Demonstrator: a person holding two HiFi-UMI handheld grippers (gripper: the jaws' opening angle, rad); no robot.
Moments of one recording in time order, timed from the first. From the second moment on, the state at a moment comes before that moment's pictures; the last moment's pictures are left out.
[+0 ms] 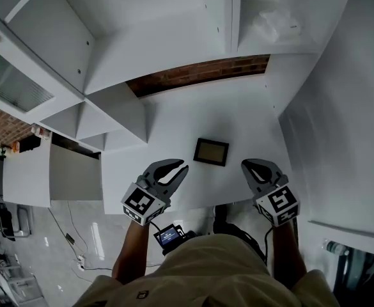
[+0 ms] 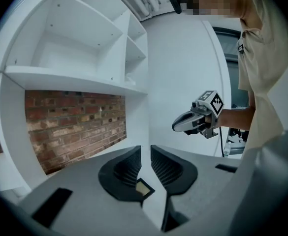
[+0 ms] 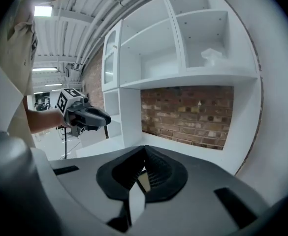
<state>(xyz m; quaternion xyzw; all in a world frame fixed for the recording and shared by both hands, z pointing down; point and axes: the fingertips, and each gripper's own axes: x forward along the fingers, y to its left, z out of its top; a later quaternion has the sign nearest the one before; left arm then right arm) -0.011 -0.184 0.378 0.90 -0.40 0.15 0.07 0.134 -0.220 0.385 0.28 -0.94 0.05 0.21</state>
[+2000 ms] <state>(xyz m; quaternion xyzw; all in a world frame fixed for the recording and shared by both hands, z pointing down) -0.036 -0.325 0.736 0.78 -0.43 0.22 0.40 0.086 -0.331 0.726 0.25 -0.84 0.37 0.31</state>
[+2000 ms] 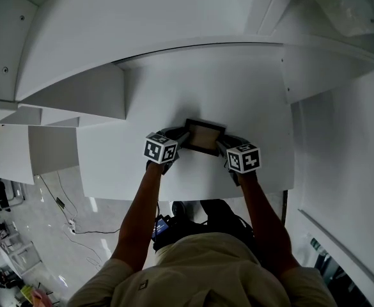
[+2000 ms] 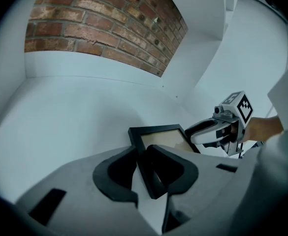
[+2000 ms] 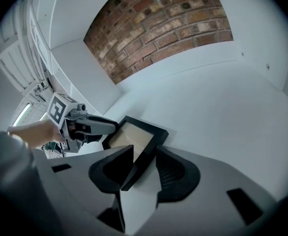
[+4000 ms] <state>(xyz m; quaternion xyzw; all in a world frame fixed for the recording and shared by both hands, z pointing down) -0.071 -0.259 0.717 0.82 -0.42 0.17 0.34 -0.080 -0.268 0.596 0.12 -0.92 0.24 0.29</state>
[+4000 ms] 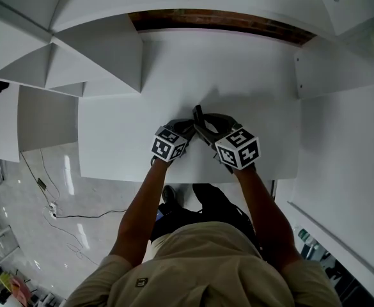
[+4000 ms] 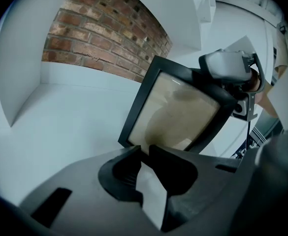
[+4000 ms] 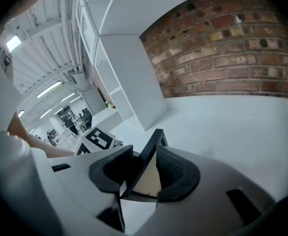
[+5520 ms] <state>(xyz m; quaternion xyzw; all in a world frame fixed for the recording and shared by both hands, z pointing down) -0.070 -0.239 0.619 0.92 -0.32 0.20 0.08 -0.041 -0.251 0.601 -0.09 -0.92 0.05 0.37</state>
